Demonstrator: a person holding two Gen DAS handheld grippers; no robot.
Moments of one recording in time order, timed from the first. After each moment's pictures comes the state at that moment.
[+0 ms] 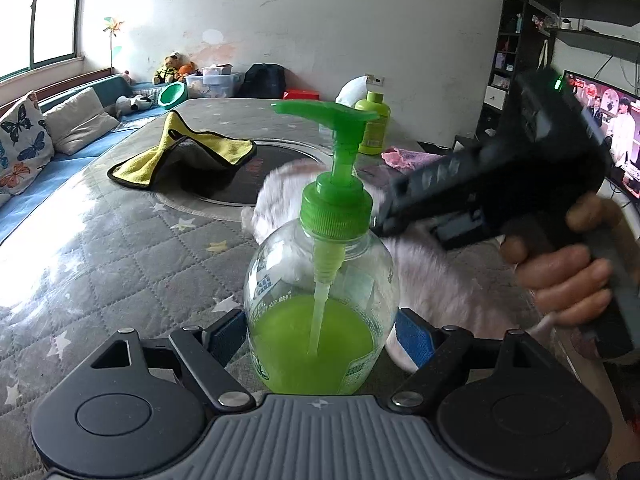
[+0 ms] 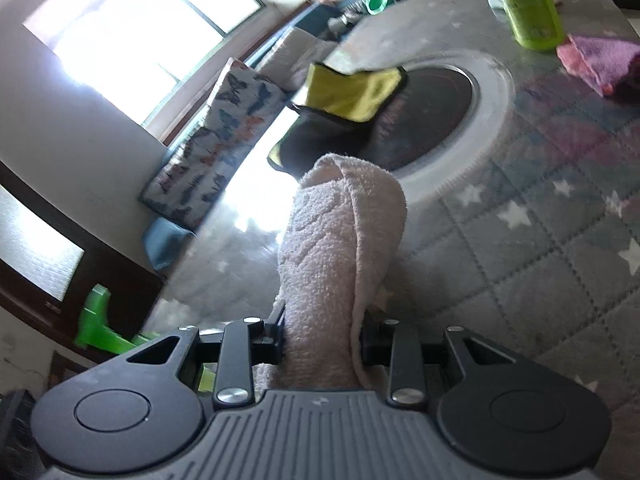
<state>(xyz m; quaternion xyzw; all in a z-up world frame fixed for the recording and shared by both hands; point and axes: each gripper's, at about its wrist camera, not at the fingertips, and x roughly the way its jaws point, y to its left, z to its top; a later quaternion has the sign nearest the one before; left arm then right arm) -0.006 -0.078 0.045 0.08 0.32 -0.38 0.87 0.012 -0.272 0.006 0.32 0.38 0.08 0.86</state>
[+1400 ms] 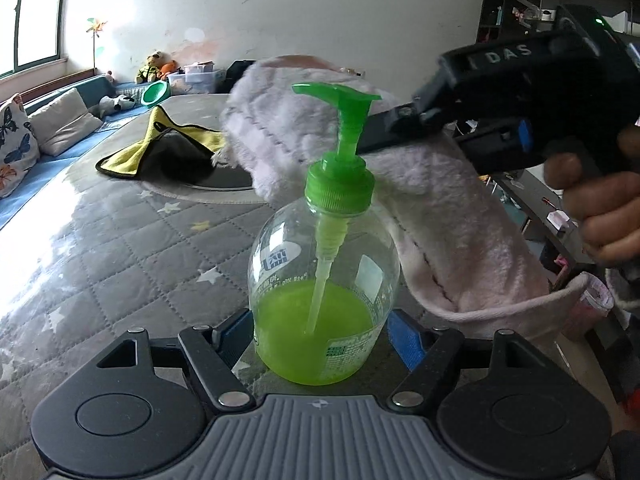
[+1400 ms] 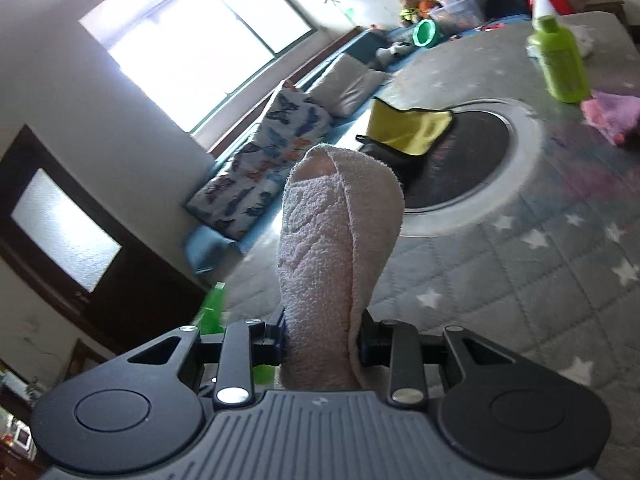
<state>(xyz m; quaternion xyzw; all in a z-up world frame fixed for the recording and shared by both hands) -0.034 -0.064 0.042 0.09 0.32 -0.40 0.85 -0.044 -0.258 0.058 0.30 0.32 0.14 0.89</state>
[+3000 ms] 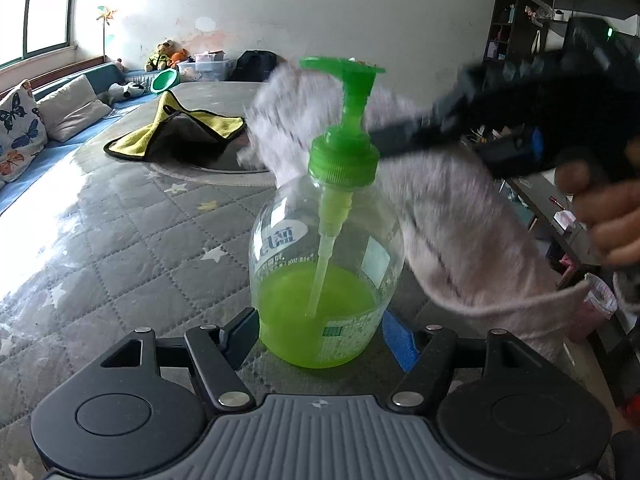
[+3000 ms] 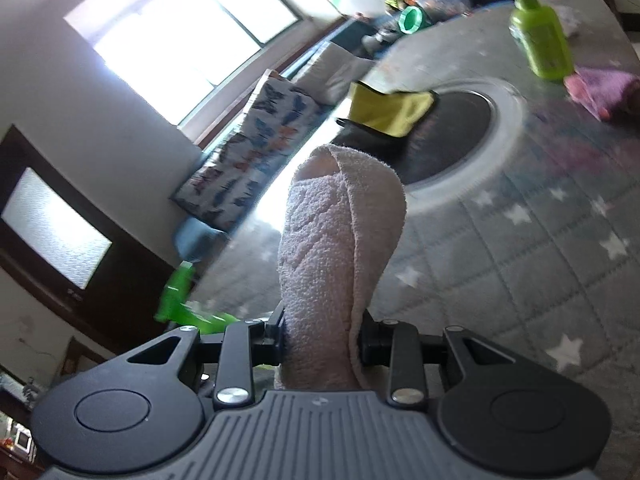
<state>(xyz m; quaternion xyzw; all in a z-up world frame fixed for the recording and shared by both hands) -0.040 -0.060 0.034 0.08 0.34 -0.39 0.85 -0.051 -0.262 0.047 0.30 0.33 0.13 0.88</state>
